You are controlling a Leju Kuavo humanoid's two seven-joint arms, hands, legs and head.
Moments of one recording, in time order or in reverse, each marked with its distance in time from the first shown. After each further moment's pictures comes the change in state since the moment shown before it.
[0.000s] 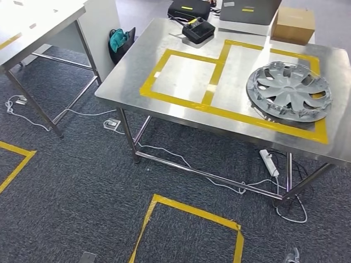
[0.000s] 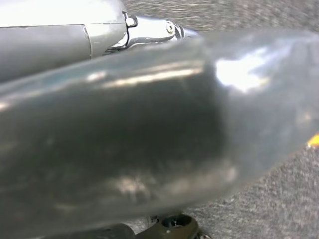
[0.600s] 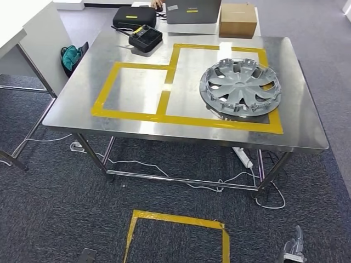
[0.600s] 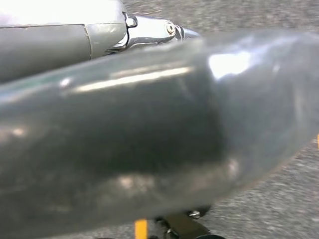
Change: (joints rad) left arm -0.017 0.020 -0.019 0.000 0.018 0.060 0.057; right arm 0.125 -0.012 0.217 -0.317 0.062 -0.058 -0.012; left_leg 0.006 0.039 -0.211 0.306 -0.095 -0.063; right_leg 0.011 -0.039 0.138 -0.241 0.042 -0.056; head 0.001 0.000
